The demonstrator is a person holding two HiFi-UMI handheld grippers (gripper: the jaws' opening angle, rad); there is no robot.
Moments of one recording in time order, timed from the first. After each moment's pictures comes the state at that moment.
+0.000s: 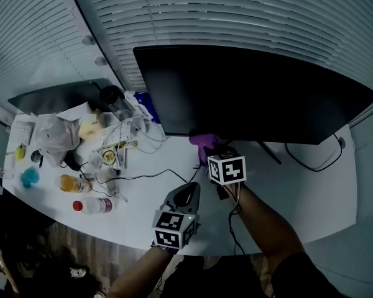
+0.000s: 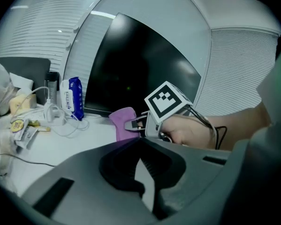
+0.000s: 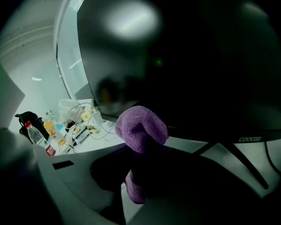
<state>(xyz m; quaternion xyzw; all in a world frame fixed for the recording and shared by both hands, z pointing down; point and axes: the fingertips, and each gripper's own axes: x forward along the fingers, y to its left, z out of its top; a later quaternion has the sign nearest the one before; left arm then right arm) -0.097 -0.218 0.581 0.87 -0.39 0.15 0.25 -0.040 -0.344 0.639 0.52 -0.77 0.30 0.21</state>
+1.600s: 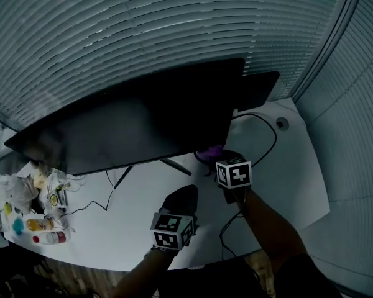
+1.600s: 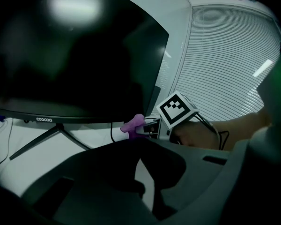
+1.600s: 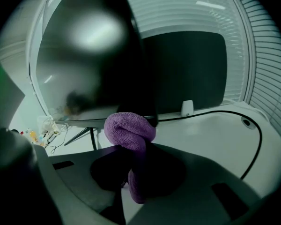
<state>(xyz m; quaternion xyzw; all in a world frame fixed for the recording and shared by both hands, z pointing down) 0.249 -0.175 0.593 0.91 -0.28 0.20 0.23 0.368 -0.254 0.668 0.63 -0.67 0.35 0.17</state>
